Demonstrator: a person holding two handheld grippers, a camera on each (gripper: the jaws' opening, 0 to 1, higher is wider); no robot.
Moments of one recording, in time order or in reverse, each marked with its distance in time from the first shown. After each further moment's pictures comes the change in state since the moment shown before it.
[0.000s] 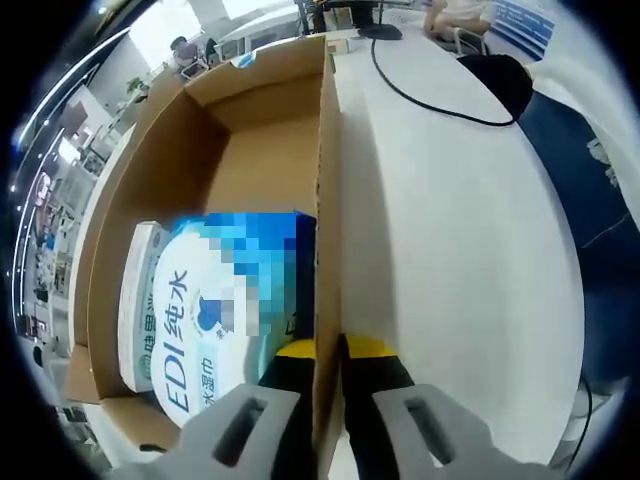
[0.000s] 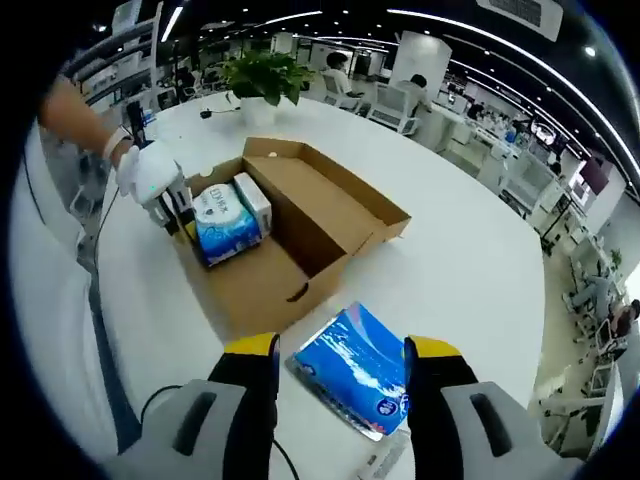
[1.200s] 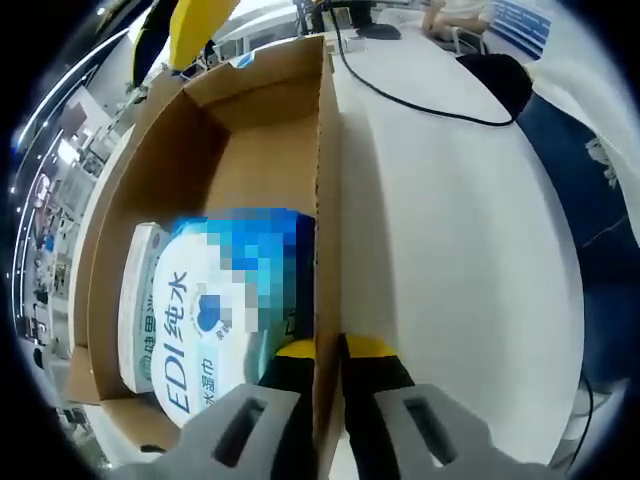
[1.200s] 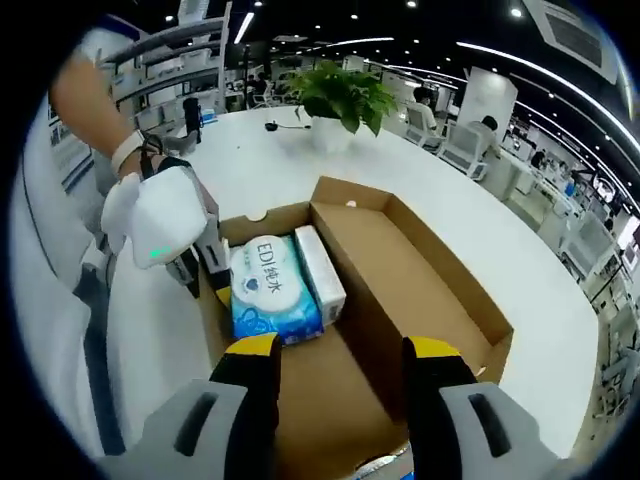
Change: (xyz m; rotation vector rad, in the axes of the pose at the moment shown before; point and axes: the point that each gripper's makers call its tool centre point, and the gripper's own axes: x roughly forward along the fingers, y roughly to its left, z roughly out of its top) left arm 0.001 0.000 0.002 0.003 -0.001 -0.003; right arm 0.101 0.078 0.096 -0.162 -0.123 0.220
